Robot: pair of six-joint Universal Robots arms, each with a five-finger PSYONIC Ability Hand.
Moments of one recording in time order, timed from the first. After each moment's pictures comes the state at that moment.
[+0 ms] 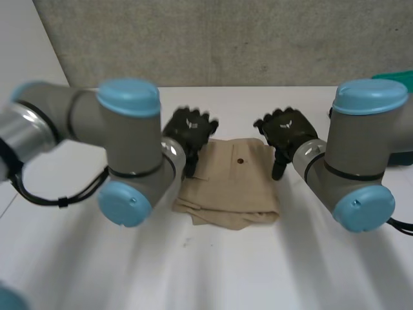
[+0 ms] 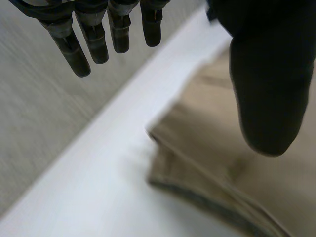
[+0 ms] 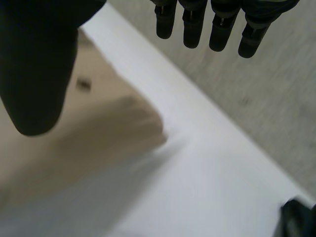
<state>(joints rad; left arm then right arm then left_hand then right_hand) 4.04 -2.32 -0.88 2.95 -1.60 3.56 2.07 -1.02 1.22 0.06 1.55 2.71 0.19 0.21 0.21 0.20 0.05 0.22 0.21 0.21 0.21 0.04</state>
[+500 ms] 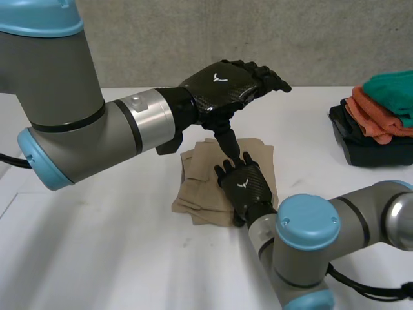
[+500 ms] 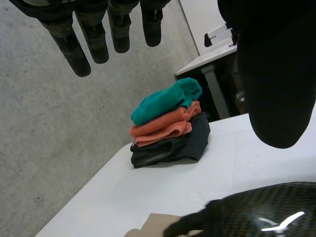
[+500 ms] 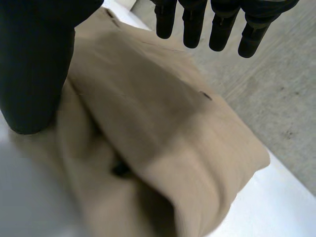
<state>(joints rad) 4.13 -2.09 -0.88 2.88 -0.94 3.35 2.29 -0.92 1.62 -0.53 1.66 2.70 0.19 0.21 0.21 0.20 0.05 0.22 0.21 0.21 0.21 0.04</state>
